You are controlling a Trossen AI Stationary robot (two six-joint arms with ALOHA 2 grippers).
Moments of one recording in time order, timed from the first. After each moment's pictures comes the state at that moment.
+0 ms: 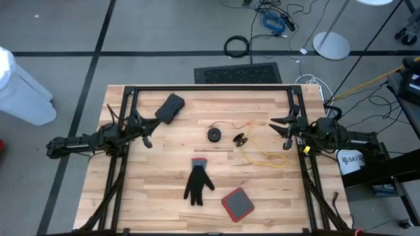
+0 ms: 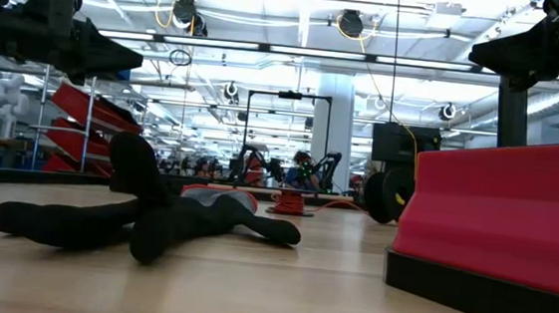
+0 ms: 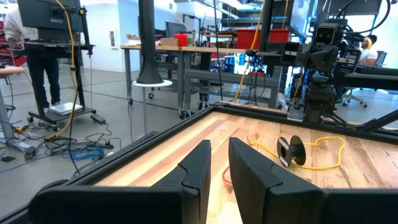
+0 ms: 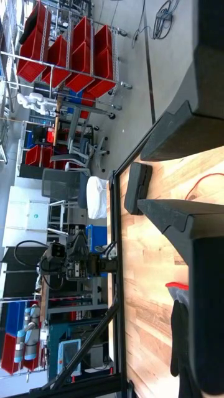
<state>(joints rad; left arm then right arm) 0.09 0.00 0.01 0.07 -0.34 -0.02 -0.03 0.00 0.21 -0.15 0.26 -0.07</state>
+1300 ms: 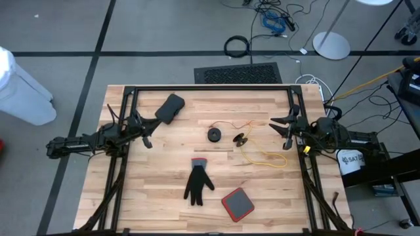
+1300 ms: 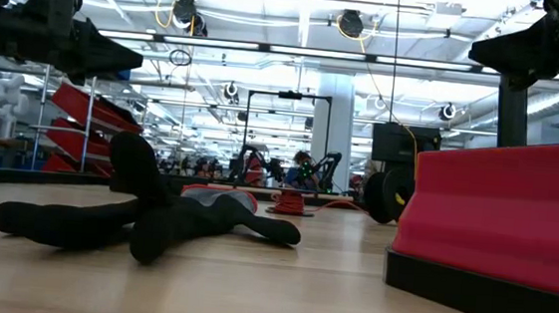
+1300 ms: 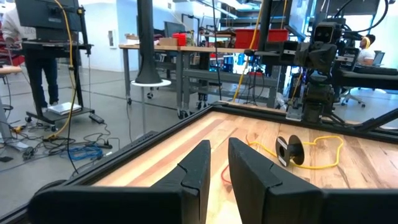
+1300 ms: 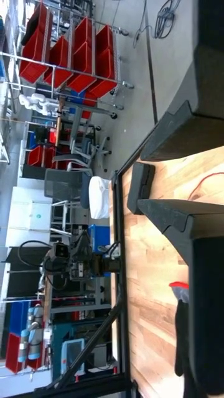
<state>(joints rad) 0.09 0.00 0.01 0.07 -0.34 -0.02 -0.03 0.01 0.21 -0.12 0.26 -0.06</state>
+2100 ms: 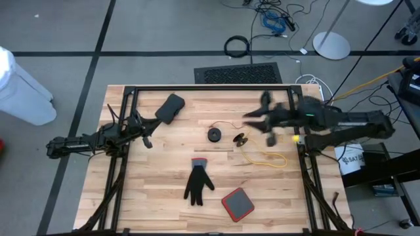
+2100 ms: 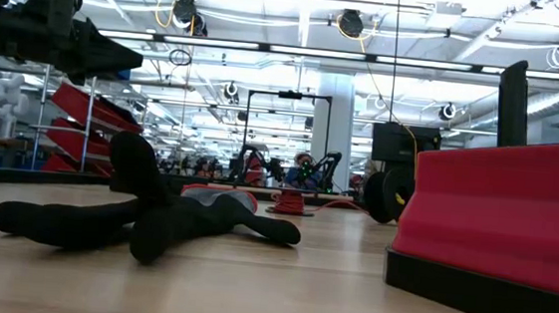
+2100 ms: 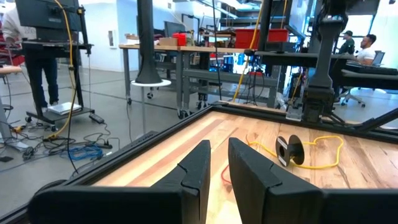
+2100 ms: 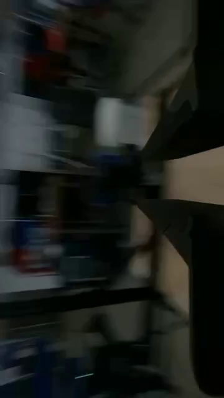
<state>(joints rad) 0.09 0.00 0.01 0.07 -0.34 -0.02 -0.03 0.95 0.93 -0.04 -0.08 -0.04</state>
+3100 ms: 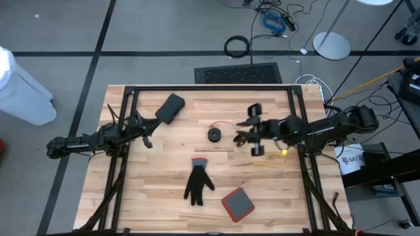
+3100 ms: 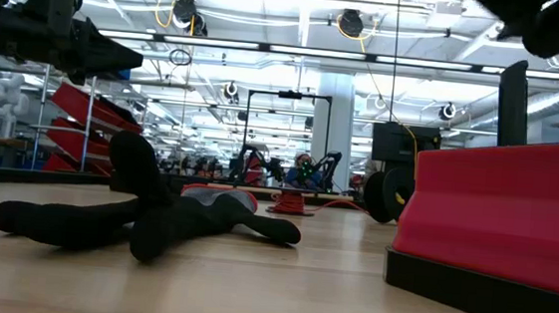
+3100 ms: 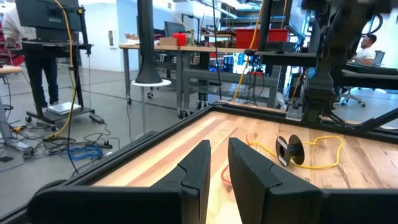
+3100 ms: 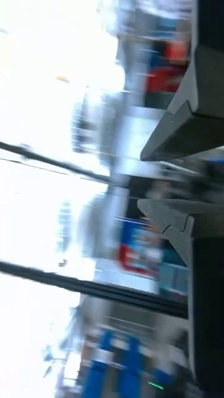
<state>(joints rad) 0.09 0.01 0.01 0.07 -0.34 -0.02 0.04 1.24 0.52 1.35 -0.06 -0.14</state>
